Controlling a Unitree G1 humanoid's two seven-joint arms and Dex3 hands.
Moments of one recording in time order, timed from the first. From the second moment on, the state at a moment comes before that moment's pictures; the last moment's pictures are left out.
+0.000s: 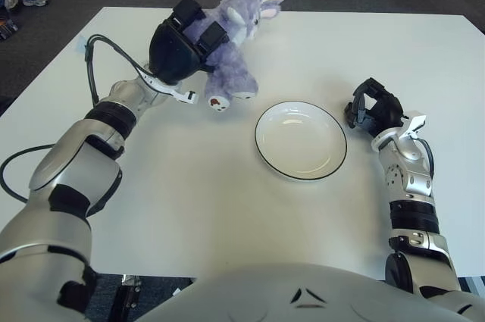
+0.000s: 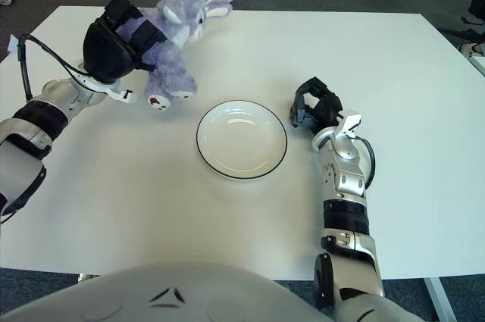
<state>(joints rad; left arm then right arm) -0.91 0.61 -0.72 0.86 1.14 -0.45 1.42 -0.23 -0.18 -0.25 0.20 0.25 0.09 0.15</state>
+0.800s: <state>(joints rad) -0.73 0.65 -0.56 0.49 1.05 -0.60 1.28 -0.23 -0.18 -0.24 0.20 0.25 0.11 0.13</state>
